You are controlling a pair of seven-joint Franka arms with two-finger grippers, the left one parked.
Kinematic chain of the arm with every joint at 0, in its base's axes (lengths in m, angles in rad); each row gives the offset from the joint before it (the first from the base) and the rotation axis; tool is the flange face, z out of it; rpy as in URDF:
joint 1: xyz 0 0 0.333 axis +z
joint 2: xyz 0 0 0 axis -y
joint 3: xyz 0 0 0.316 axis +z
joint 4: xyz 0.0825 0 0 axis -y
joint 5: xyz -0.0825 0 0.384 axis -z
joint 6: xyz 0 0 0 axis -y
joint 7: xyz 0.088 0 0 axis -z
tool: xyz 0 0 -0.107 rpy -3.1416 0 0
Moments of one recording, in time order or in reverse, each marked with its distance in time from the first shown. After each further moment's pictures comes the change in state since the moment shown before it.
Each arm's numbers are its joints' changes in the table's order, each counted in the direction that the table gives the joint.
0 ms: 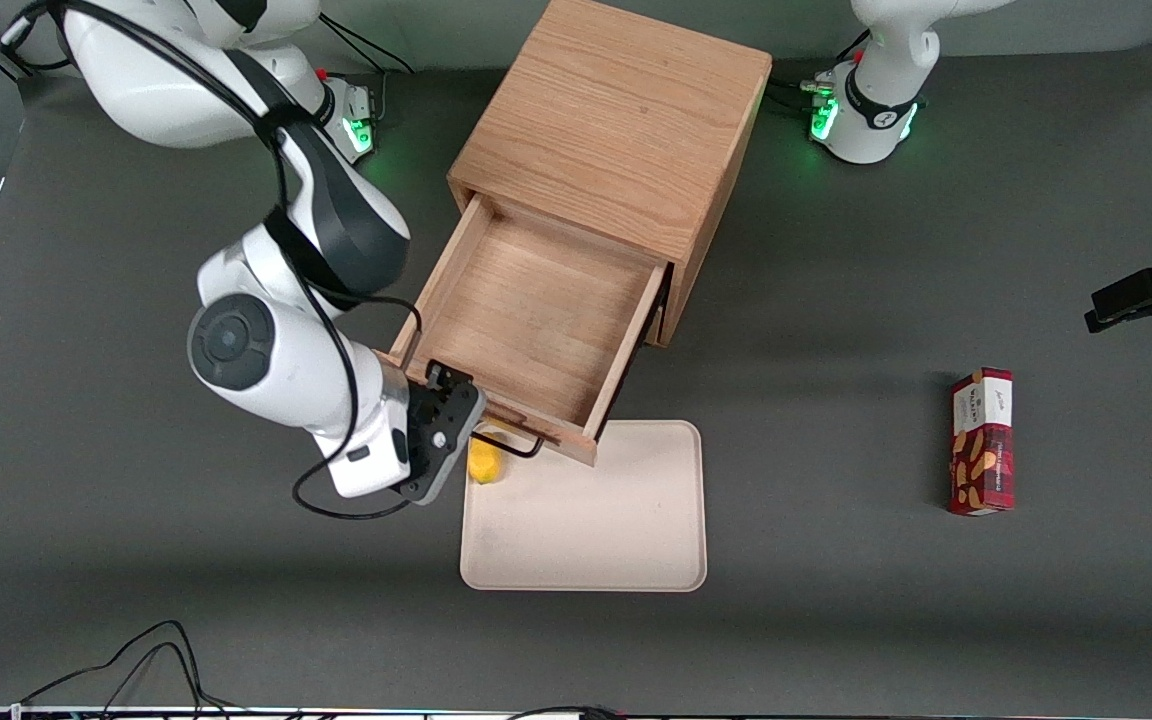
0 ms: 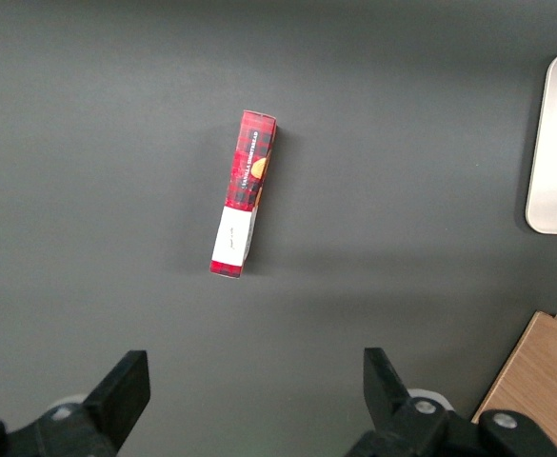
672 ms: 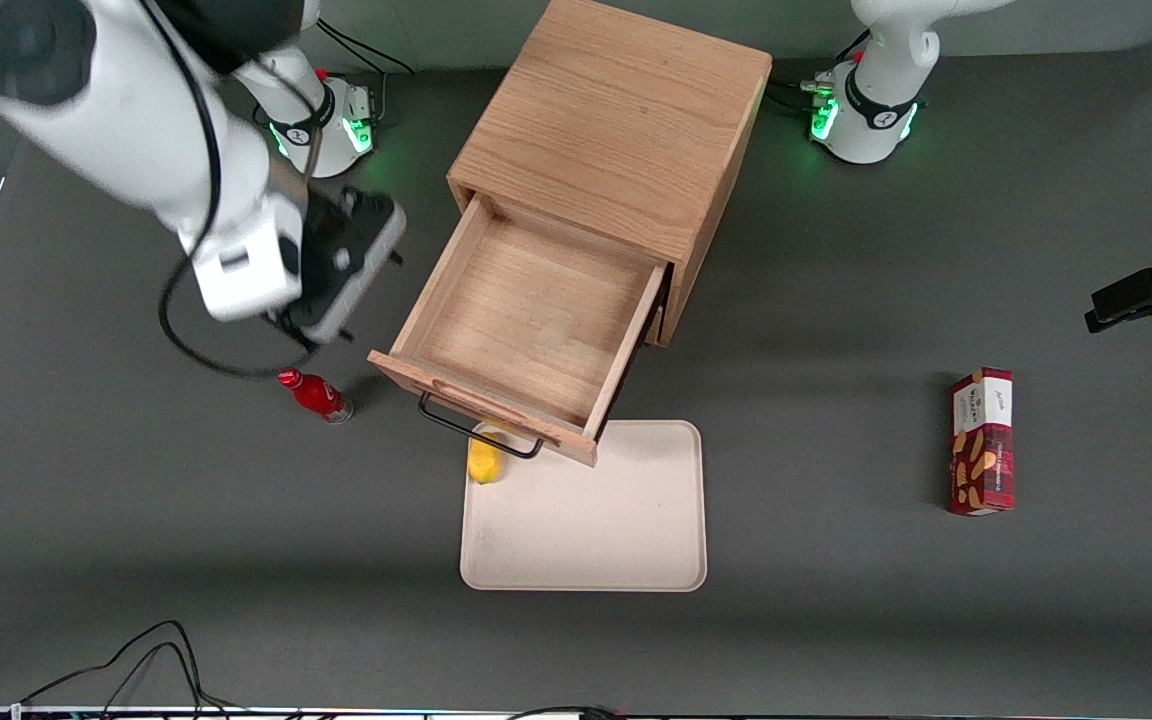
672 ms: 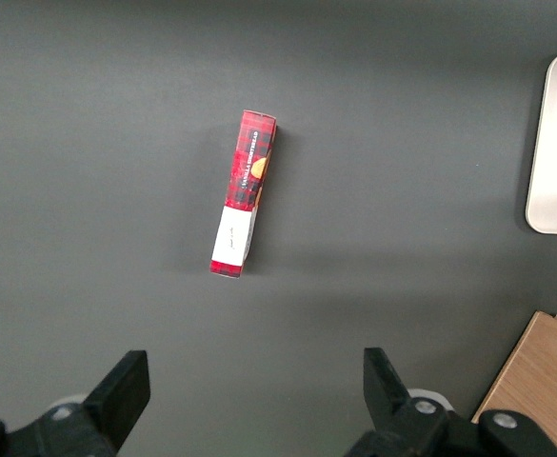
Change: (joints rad) arm -0.042 0.484 0.012 -0.260 -0.063 -0.274 0.145
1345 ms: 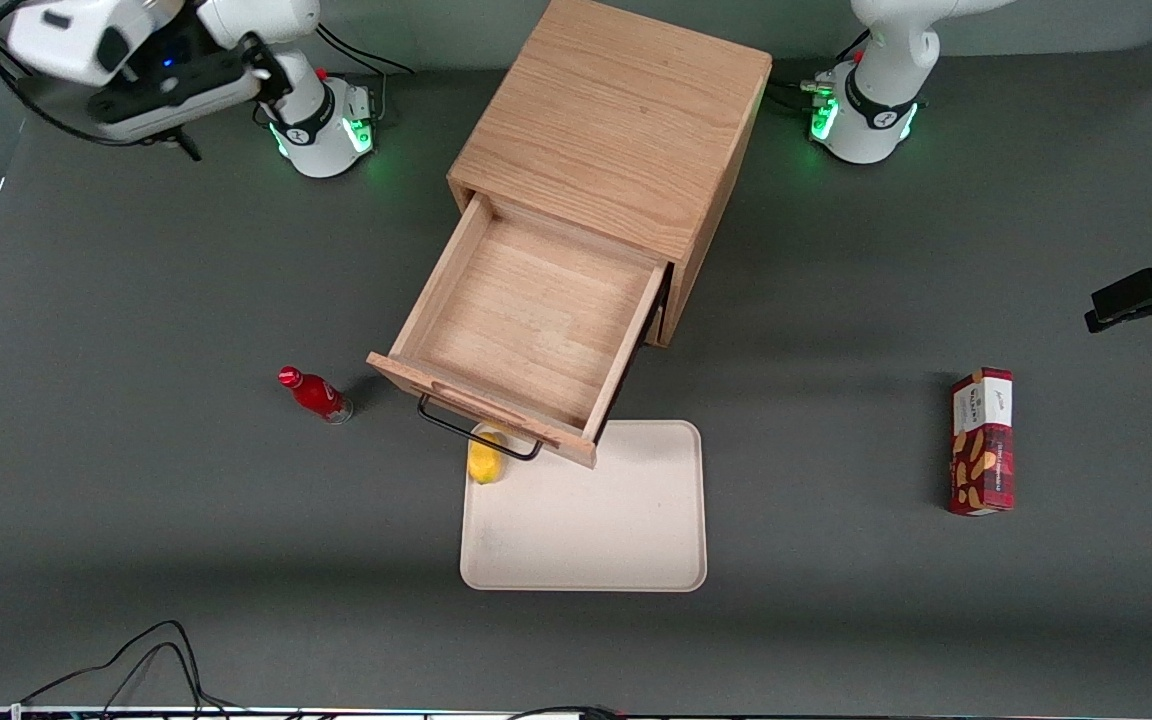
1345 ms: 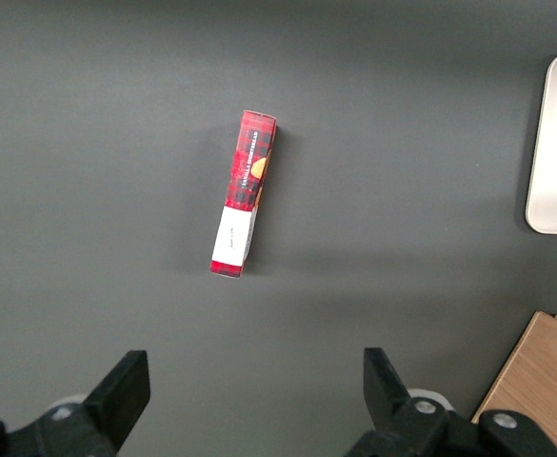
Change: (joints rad) arm -0.218 0.475 -0.008 -0.430 -0.006 -0.123 0.352
